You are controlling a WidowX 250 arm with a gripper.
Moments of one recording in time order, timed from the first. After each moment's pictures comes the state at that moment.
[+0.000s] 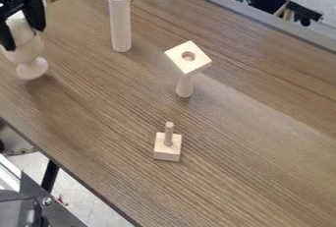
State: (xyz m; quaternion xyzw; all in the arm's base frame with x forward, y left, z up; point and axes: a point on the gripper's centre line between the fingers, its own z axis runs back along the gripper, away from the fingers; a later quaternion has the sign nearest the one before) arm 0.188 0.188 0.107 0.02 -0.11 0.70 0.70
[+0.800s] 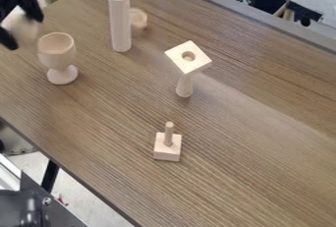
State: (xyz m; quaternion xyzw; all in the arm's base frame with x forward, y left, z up) arm 0.183 0.193 0.113 -0.05 -0.19 0.70 0.68
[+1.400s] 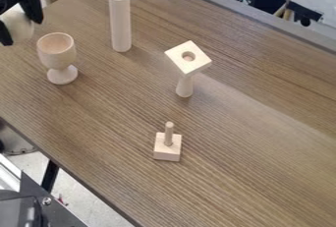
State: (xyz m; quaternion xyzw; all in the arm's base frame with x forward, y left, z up) arm 0.191 0.178 0.122 -0.02 -0.17 0.68 0.72
